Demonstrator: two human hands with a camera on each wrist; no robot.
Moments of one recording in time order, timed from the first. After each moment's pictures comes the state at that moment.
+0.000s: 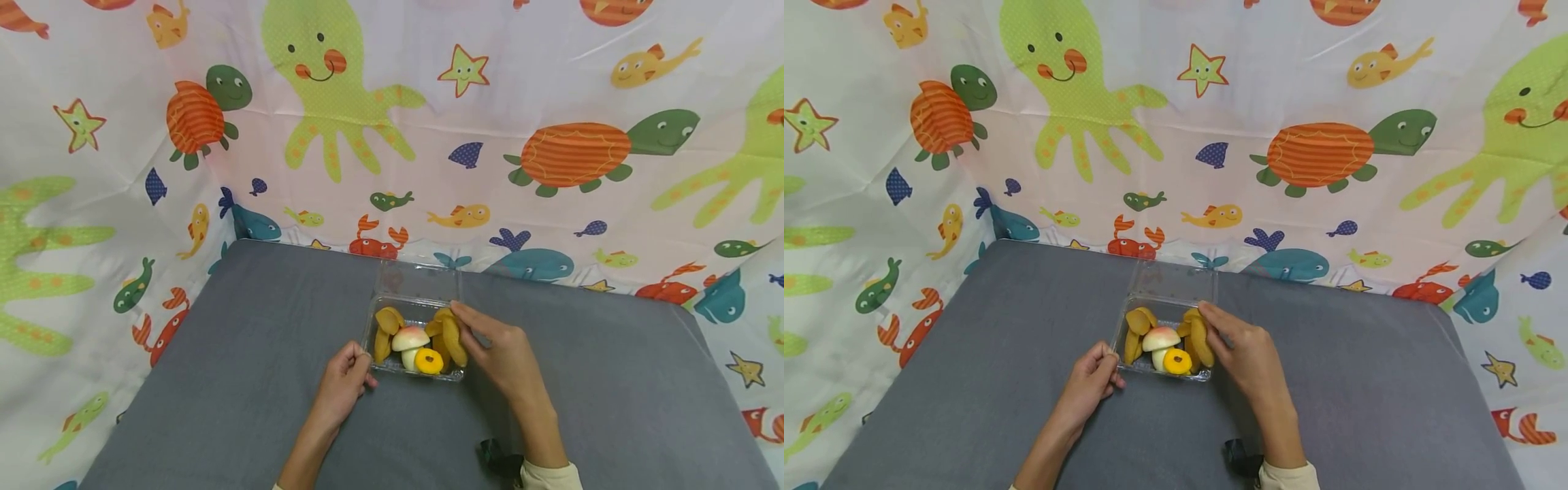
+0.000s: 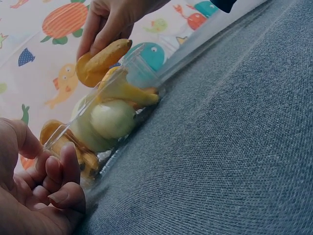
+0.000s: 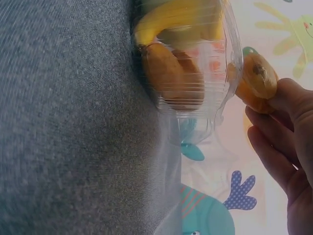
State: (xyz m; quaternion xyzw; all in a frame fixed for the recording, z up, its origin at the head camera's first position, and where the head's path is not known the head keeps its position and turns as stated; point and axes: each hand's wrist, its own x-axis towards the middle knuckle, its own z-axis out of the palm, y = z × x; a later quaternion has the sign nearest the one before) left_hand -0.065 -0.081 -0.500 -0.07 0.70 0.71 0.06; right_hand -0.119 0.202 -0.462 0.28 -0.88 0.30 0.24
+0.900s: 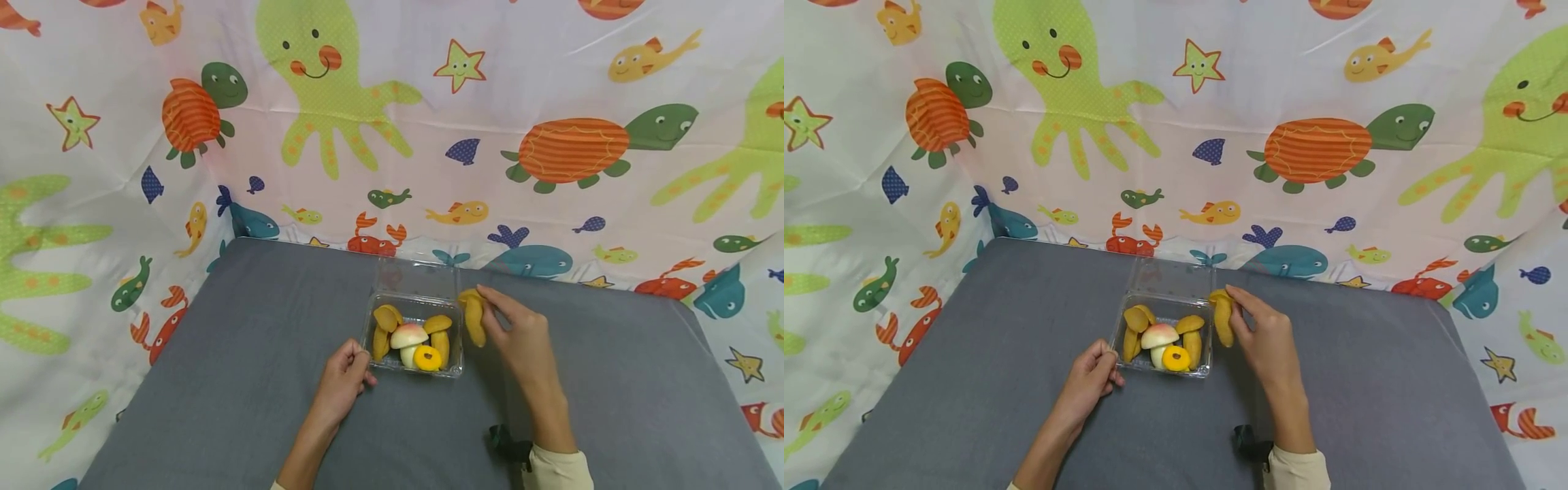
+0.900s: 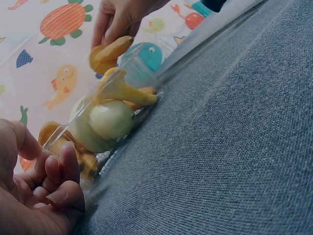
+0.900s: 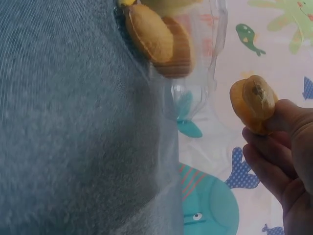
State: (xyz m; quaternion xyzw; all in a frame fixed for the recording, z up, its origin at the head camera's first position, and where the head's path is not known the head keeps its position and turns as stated) left_hand -0.064 -0.079 -0.499 -0.07 0.70 0.70 0.06; right_hand -0.131 0.225 -0.457 0.16 -0.90 0.32 0.26
